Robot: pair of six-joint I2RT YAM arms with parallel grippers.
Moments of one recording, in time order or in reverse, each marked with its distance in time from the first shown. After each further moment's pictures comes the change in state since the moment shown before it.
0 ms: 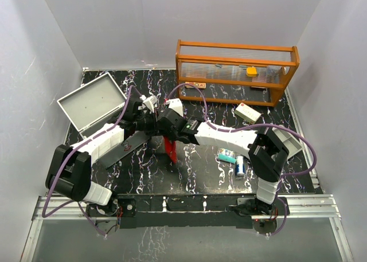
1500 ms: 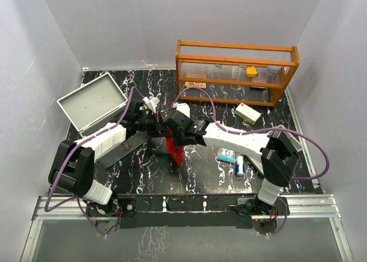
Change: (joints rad) left arm 0.002 0.054 -0.007 0.065 0.107 -0.073; right arm -0.005 -0.102 -0.047 -0.148 -0.100 0.079
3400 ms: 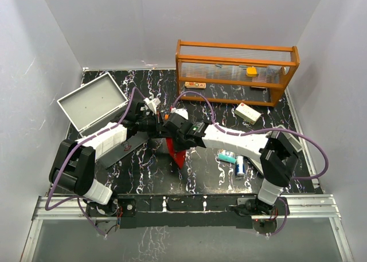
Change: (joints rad) left arm -0.003 0.011 0.003 -0.015 -0.003 0.010; right arm 0.016 0.004 -0.021 -0.031 -0.109 -0.006
